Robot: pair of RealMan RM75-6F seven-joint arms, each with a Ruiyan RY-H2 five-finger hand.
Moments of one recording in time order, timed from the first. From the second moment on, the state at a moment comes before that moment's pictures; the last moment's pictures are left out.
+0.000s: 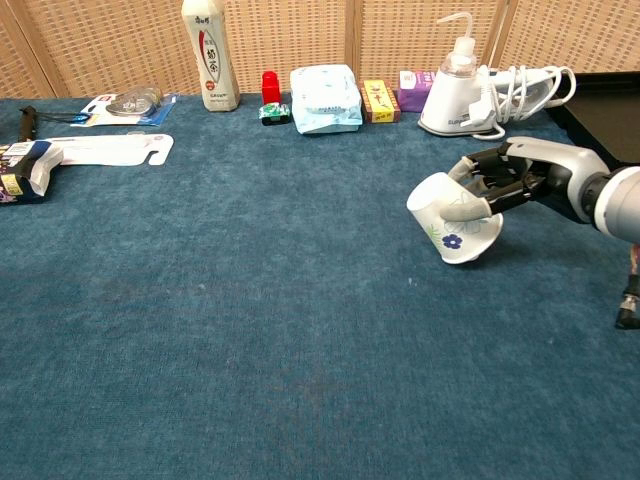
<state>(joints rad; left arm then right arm) -0.11 -1.06 0.07 -1.90 1.46 1.33 0.30 0.59 -1.57 0.29 -1.43 -1.03 0.79 0.34</state>
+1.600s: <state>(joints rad) -0.08 -1.07 0.07 -1.87 1.50 1.39 0.26 0.51 -1.42 0.23 -1.61 -1.27 1.16 -0.04</state>
